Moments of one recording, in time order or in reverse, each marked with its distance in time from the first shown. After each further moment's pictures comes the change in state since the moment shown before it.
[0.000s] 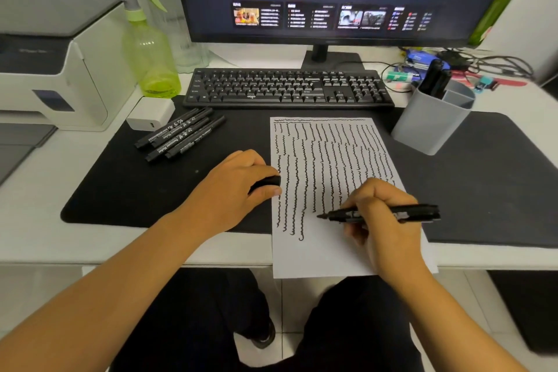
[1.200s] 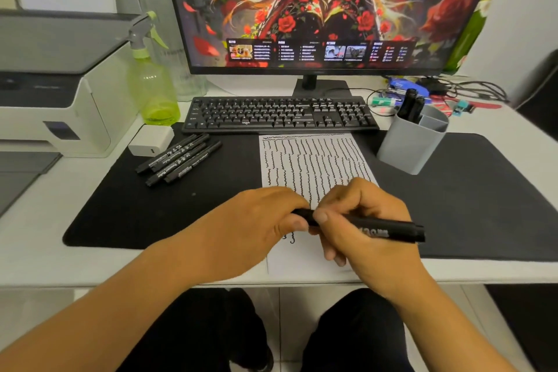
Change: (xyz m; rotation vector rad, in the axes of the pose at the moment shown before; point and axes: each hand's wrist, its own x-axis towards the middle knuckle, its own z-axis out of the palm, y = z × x) left_hand -0.017 0.079 -0.057 -0.259 -0.084 0.262; right_hand -0.001 -0.051 0.005 0.033 -0.273 -0.189
